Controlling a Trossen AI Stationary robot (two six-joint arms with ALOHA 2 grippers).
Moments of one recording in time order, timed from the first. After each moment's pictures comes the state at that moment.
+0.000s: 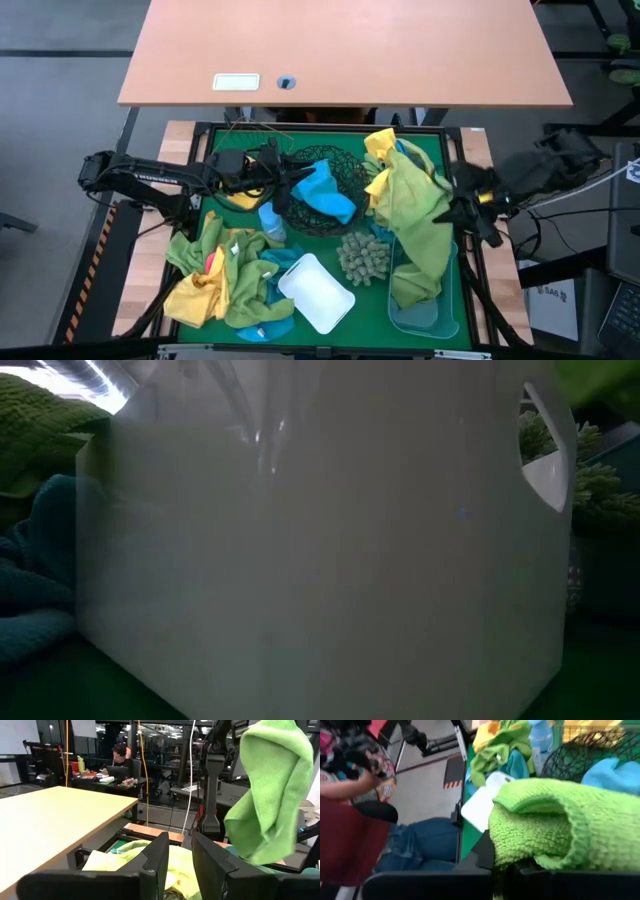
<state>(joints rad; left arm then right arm) 0.01 1.20 0.89 0.32 -0.27 -0.10 0.48 1.24 1.96 -1.37 0.05 0.57</state>
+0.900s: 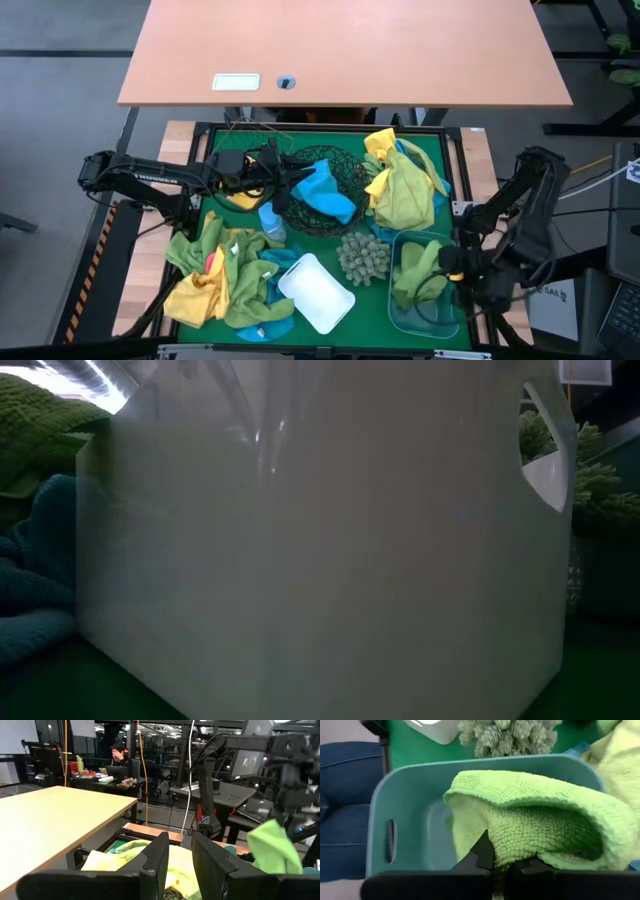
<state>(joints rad) 0.01 1.20 0.89 0.32 -0.27 -0.10 1.05 1.23 1.21 -1.24 0.39 1.18</state>
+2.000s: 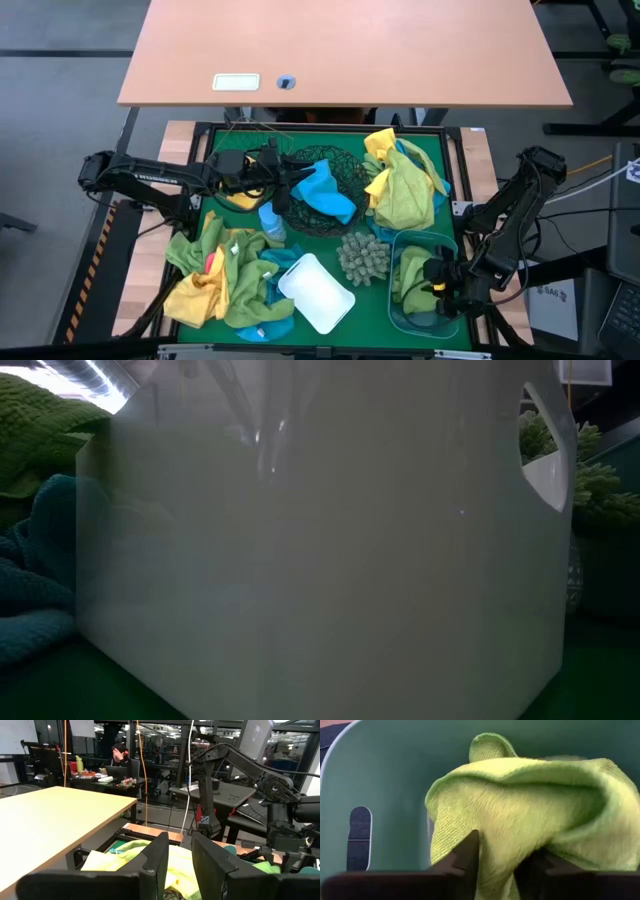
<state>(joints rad) 0.01 1.20 0.89 0.32 -0.27 -0.10 1.05 1.23 0.84 -0.77 0.32 1.18</state>
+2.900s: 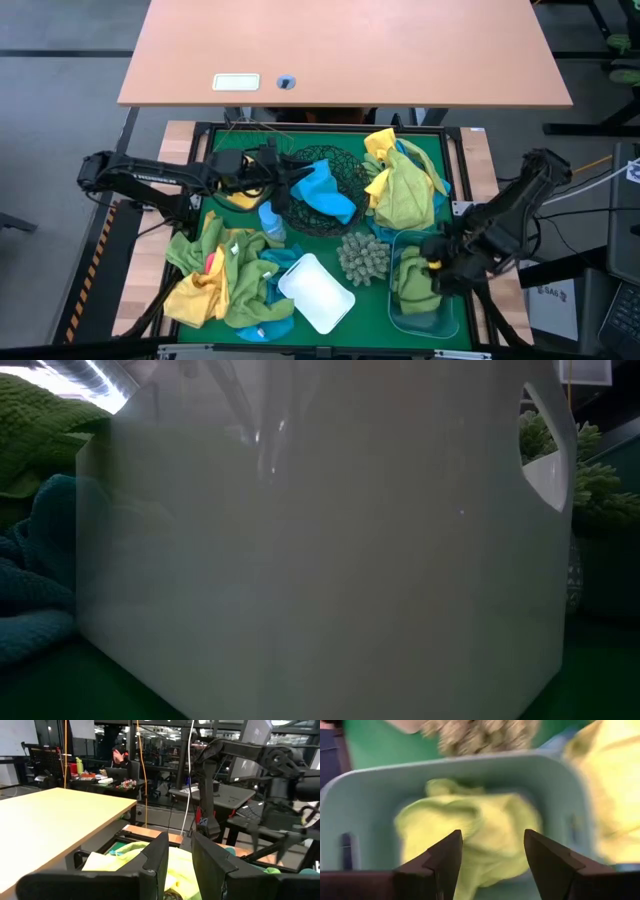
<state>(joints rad) 0.01 1.18 0.89 0.33 -0.27 -0.10 0.82 1.23 1.15 -1.21 0.26 1.01</state>
